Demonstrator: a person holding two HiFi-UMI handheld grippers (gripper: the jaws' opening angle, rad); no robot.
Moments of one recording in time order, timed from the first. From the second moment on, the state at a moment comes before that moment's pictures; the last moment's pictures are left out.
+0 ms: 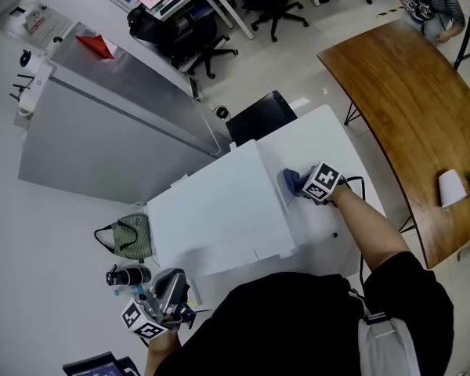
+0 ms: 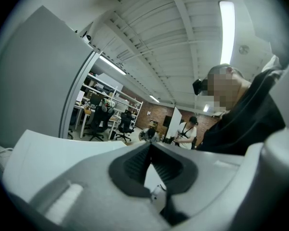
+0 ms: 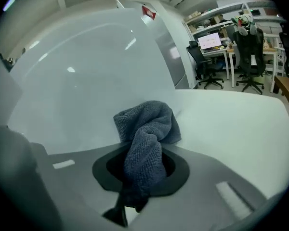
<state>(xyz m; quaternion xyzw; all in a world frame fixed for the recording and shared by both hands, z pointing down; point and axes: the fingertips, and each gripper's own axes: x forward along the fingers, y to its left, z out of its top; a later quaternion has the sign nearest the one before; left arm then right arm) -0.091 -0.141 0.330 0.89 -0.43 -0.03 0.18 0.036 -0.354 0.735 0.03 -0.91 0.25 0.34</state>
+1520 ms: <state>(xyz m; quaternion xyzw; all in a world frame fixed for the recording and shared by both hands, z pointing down) -0.062 -0.162 0.341 0.91 -0.37 -0.02 0.20 0.077 -0.244 0.514 -0.04 -0.98 0.19 0.03</state>
